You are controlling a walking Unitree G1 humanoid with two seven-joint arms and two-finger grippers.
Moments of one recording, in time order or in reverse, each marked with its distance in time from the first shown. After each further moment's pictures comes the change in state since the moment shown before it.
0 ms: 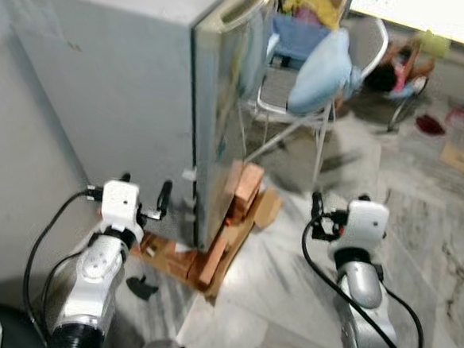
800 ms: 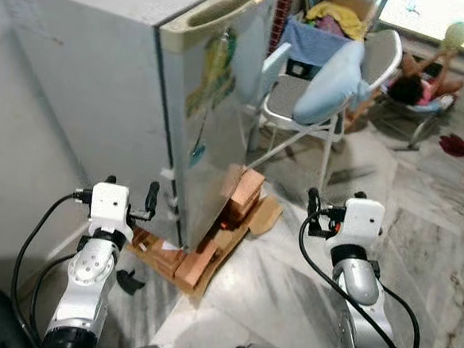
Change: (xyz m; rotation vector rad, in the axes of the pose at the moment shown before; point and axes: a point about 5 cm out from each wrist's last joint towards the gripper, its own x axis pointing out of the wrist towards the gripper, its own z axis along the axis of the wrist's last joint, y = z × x) left arm -0.006 0.007 -0.005 0.043 0.022 0.082; right arm 0.000 -0.006 -0.003 -0.003 0.005 -0.021
